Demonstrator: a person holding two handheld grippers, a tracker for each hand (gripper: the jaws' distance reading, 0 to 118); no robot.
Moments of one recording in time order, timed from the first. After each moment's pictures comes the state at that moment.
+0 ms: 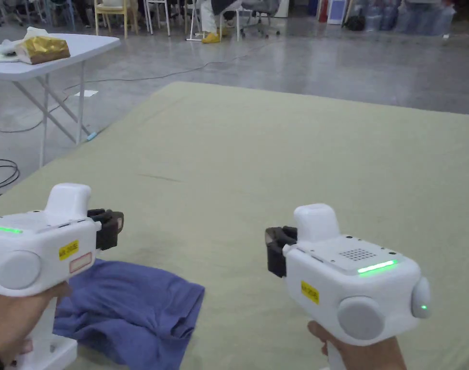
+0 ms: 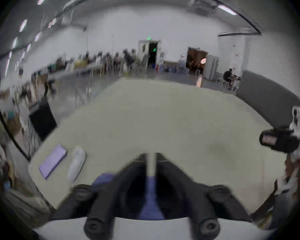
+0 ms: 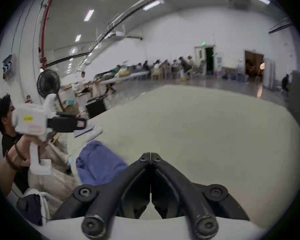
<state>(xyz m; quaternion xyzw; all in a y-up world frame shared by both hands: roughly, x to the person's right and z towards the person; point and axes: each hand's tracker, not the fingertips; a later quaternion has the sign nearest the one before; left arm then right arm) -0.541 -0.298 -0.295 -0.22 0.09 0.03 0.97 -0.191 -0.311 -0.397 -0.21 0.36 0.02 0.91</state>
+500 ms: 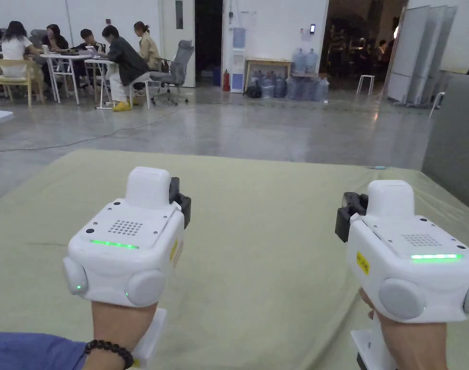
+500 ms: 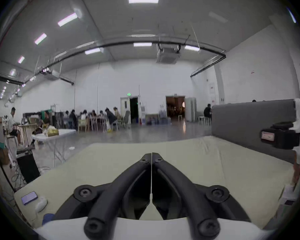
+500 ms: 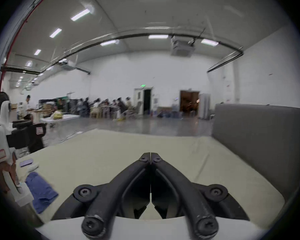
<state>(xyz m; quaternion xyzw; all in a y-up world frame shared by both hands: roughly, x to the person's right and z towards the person) -0.259 -0.211 -0.354 0.02 0.05 -0.03 1.00 0.056 -0.213 -0.378 -0.02 0.08 0.01 1.00</state>
